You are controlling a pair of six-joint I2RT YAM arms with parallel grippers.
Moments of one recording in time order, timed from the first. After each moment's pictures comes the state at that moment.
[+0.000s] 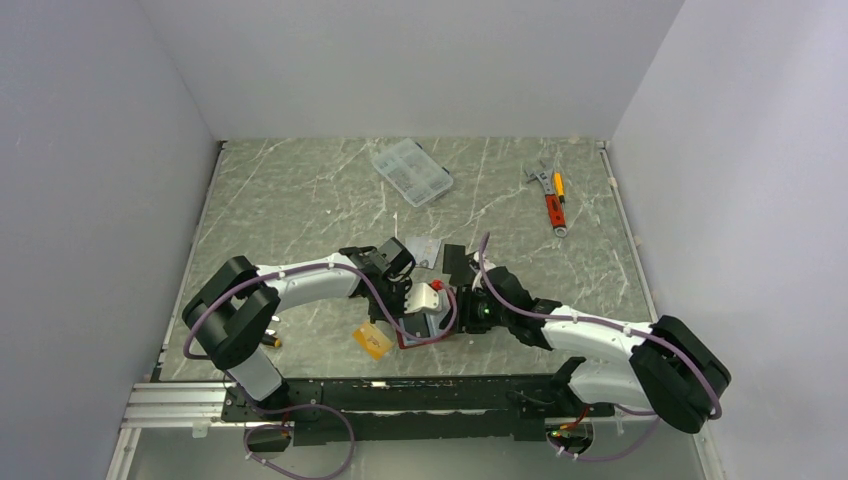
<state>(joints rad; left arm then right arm) -0.83 1.63 0.93 -0.57 0.32 0.72 0.76 1.17 0.35 0.11 -0.26 0.77</state>
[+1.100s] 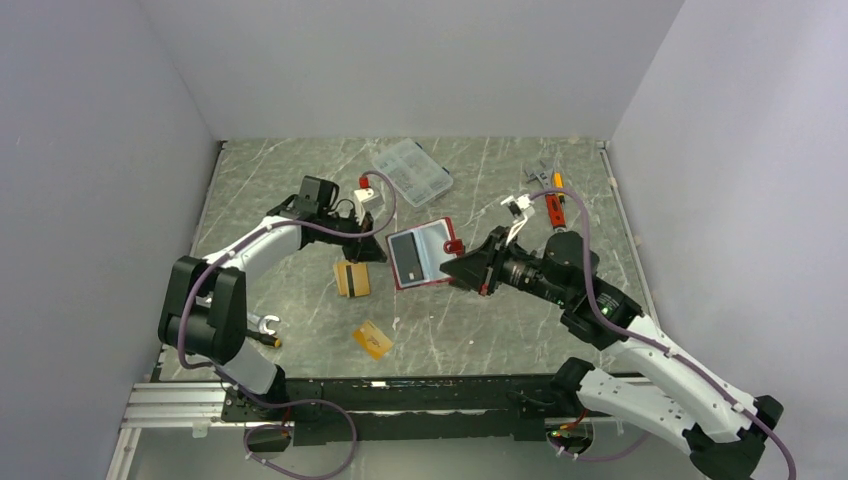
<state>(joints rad) -0.29 1.57 1.04 -0.40 0.91 0.35 0.80 0.76 0.82 -0.21 -0.26 0.62</state>
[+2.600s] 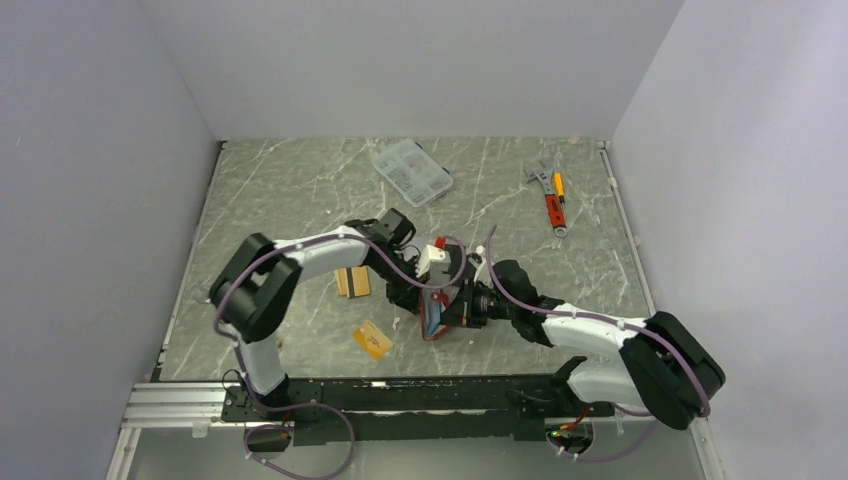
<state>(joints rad) -0.68 1.74 1.11 -0.58 0.79 0.51 0.69 1.19 0.36 0.25 -0.47 0.85</state>
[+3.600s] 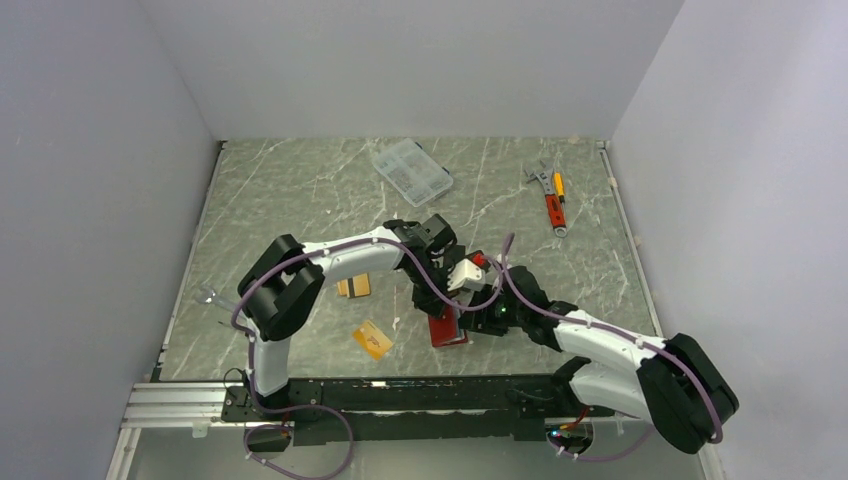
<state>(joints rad) -0.88 1.92 1.38 -0.74 0.61 0.57 0.60 1.10 0.29 0.00 -0.31 0.81</state>
